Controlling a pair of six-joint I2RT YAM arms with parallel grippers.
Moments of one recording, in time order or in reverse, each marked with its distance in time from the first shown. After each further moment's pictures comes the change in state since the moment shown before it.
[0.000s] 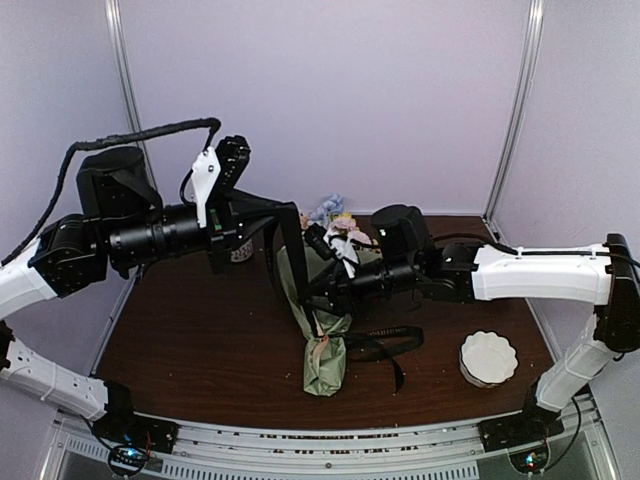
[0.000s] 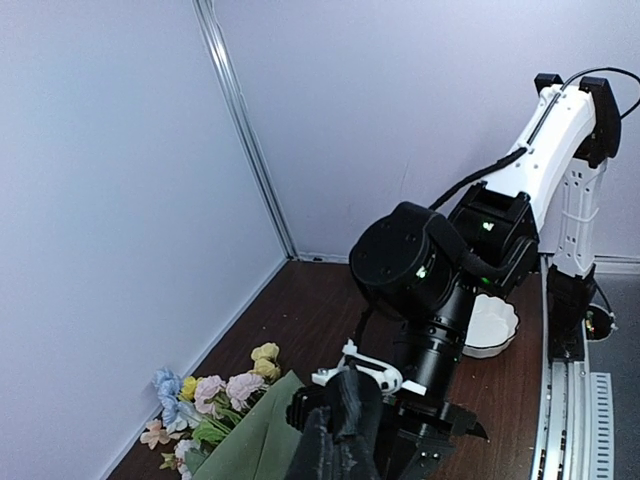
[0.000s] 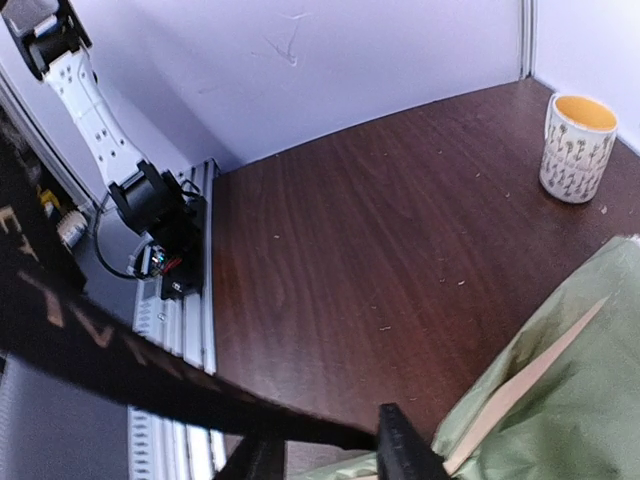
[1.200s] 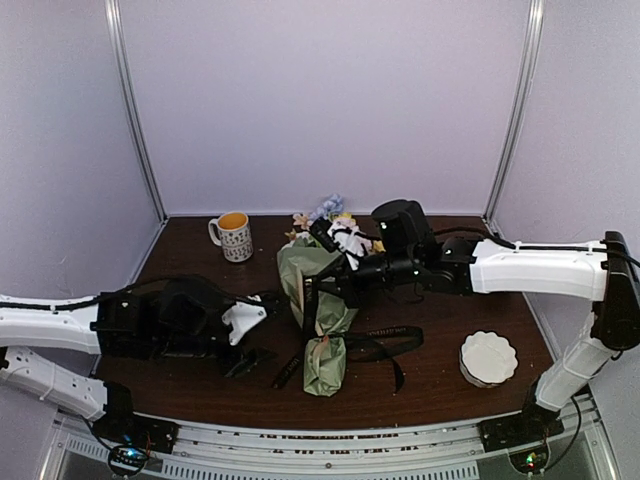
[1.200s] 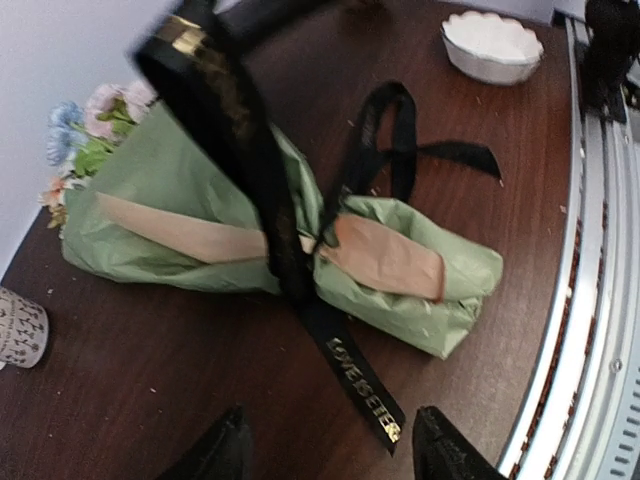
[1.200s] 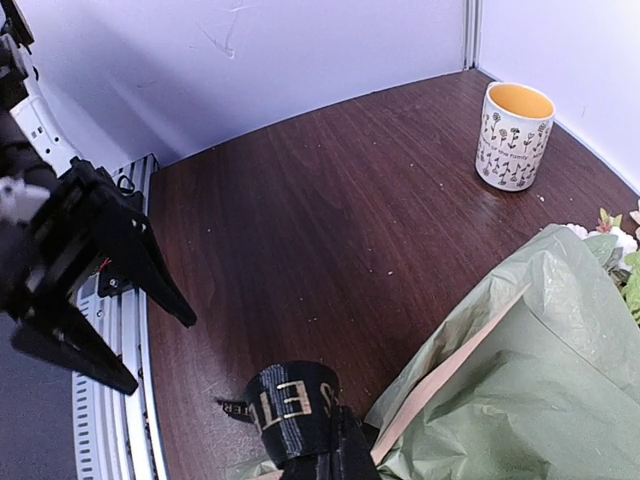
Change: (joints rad) left arm -0.052 0.012 -0.511 -0.119 -0.124 -0.189; right arm -0.048 0.019 0.016 -0.040 0.089 -0.080
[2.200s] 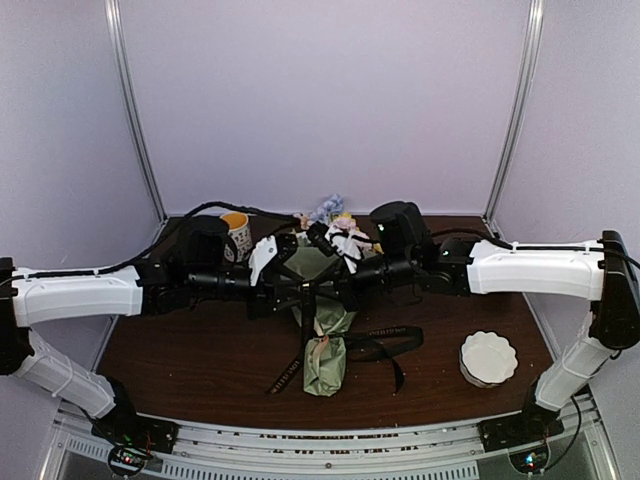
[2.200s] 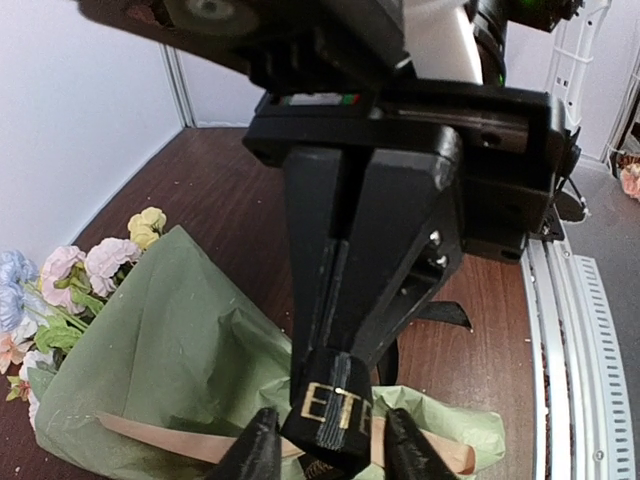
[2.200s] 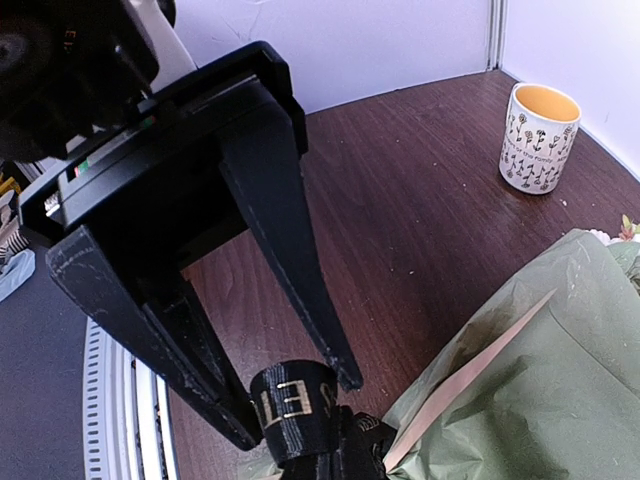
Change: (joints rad) left arm 0.362 0.221 0.105 0.457 0.630 0.168; right arm 0.000 0.016 0.005 0.005 -0.059 -0.012
